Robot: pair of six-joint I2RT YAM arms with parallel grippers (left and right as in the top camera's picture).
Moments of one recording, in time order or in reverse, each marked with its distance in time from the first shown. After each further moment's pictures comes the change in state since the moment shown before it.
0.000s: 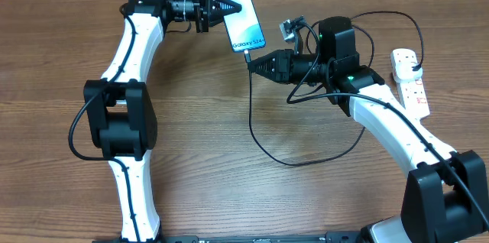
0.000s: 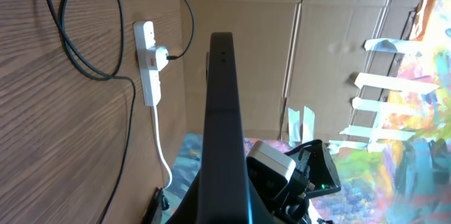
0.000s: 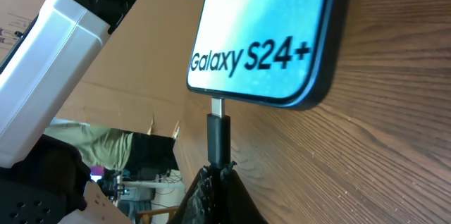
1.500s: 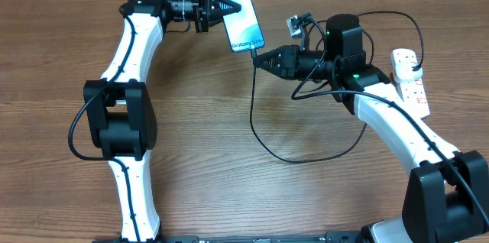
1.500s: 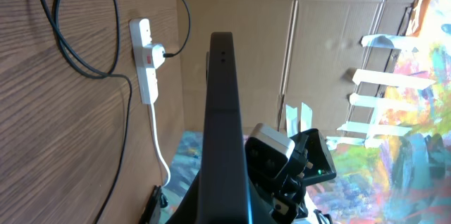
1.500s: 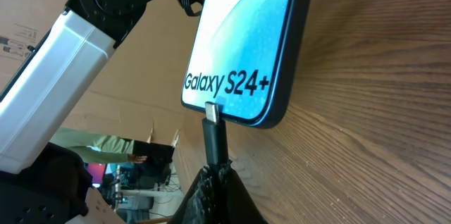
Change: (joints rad) left arm -0.002 0.000 0.000 0.004 0.014 0.001; right arm -0.037 0.000 0.000 0.026 -0.007 0.005
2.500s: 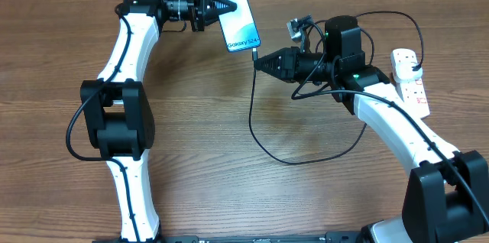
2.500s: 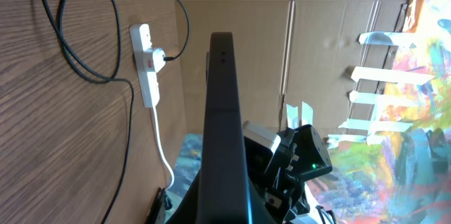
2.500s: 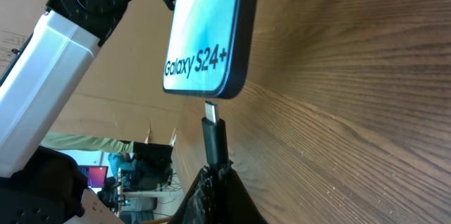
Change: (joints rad) left arm 0.022 0.000 0.000 0.000 0.012 0.034; right arm 0.004 0.000 0.000 -0.058 0.015 0.004
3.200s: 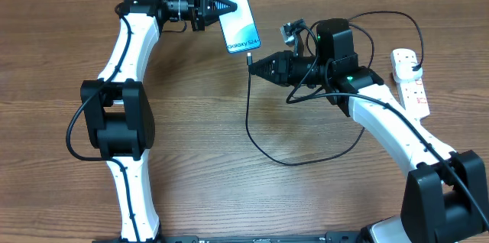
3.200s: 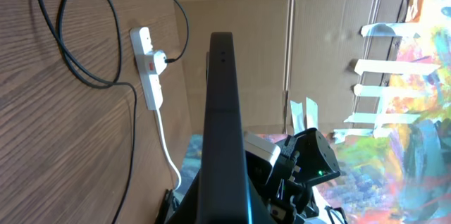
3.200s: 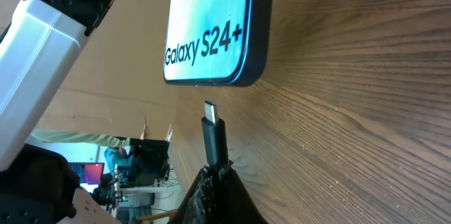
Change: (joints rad) left arm -0.002 0.000 0.000 0.000 0.003 0.049; right arm 0.038 0.000 0.000 -0.020 0.034 0.000
